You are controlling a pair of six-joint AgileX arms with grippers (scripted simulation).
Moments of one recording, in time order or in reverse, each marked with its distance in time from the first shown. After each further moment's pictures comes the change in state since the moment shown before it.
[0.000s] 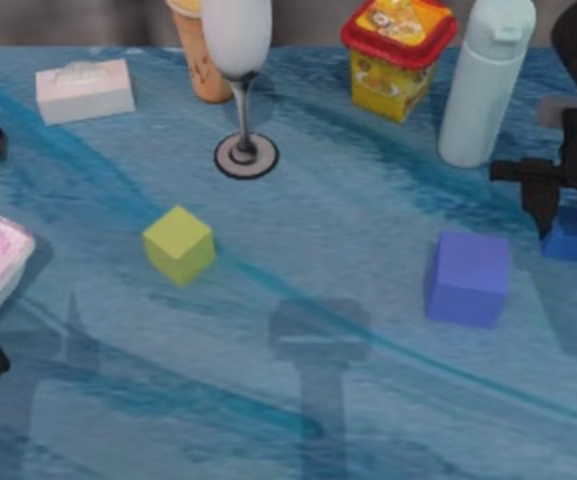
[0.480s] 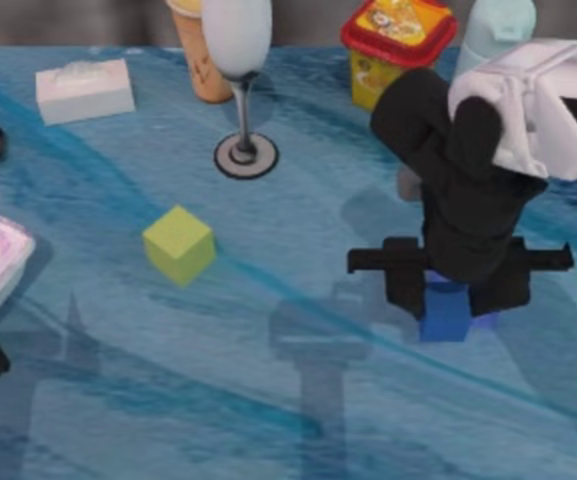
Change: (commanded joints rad) left arm 0.000 0.000 0.000 0.000 0.000 0.000; right arm 0.426 -0.139 -0.139 -0.011 0.008 0.277
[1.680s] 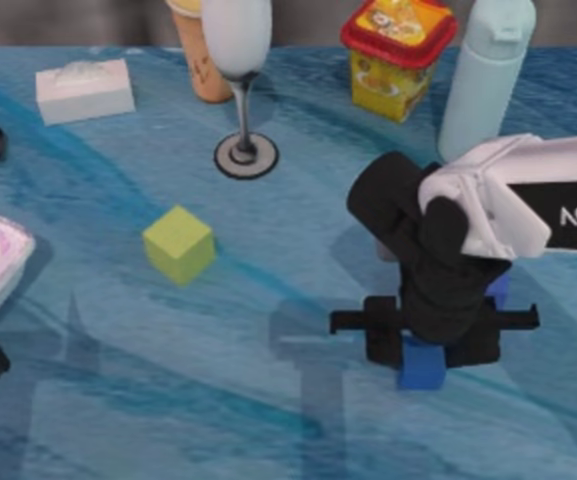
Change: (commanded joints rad) left arm 0.000 0.000 0.000 0.000 0.000 0.000; right arm 0.057 0.075 -0.182 0.265 0.003 0.047
